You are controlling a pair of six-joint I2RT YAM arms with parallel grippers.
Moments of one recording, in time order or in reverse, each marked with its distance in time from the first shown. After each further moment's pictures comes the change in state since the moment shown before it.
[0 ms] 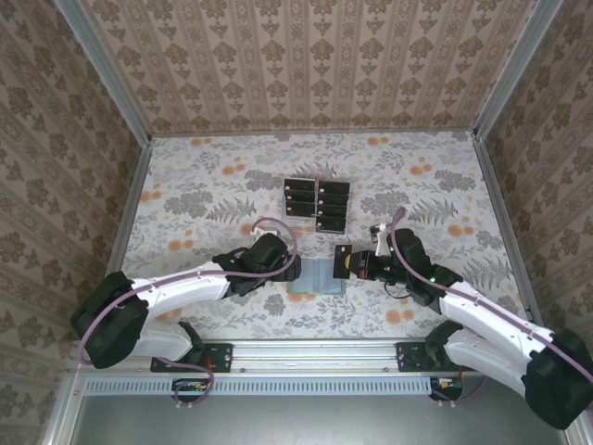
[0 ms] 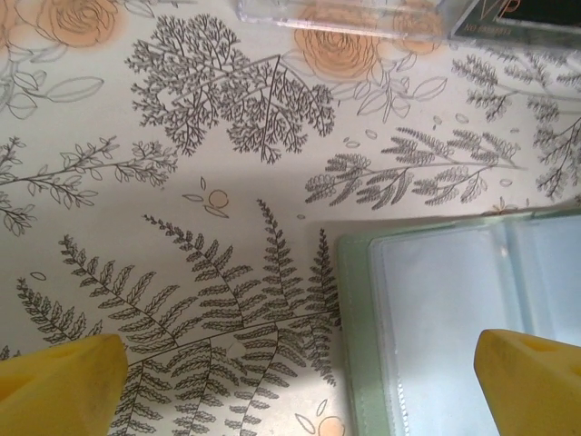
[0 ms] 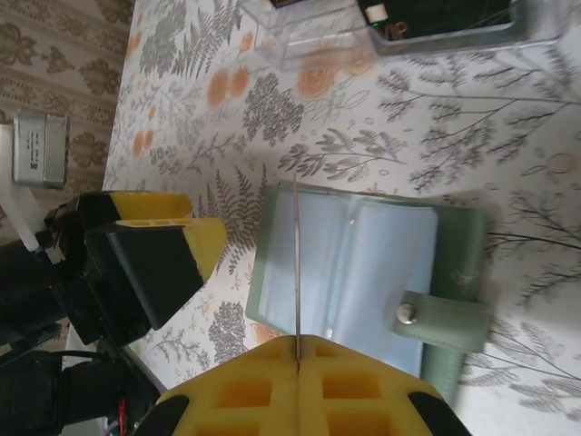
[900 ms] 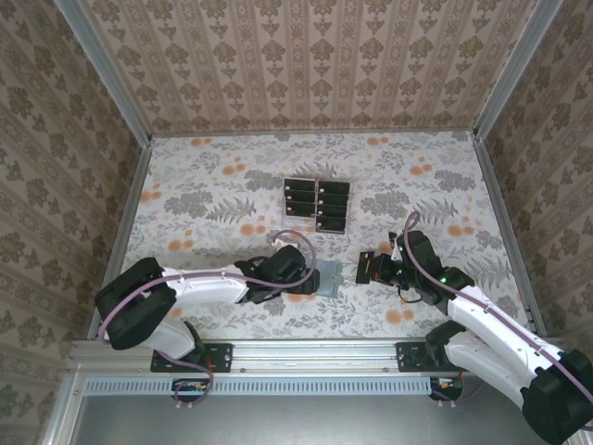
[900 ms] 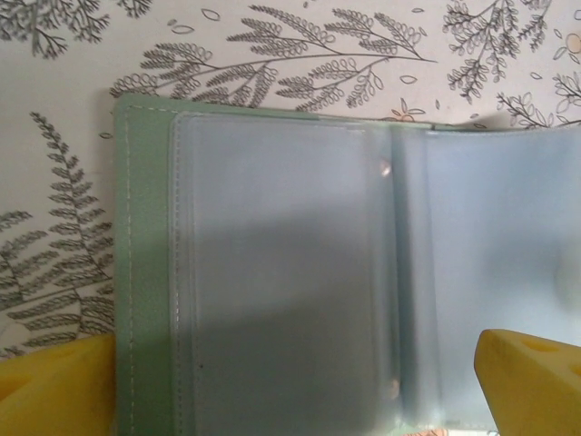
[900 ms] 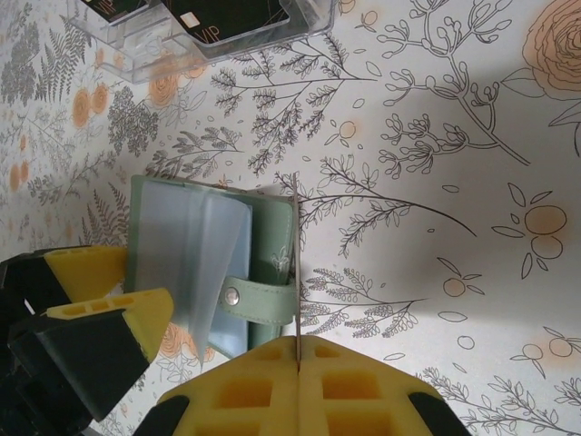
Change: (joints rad) left arm -0.142 0.158 0.016 0.132 0.063 -0.087; right arm -0.118 -0.107 0.018 -0.322 0.102 -0.030
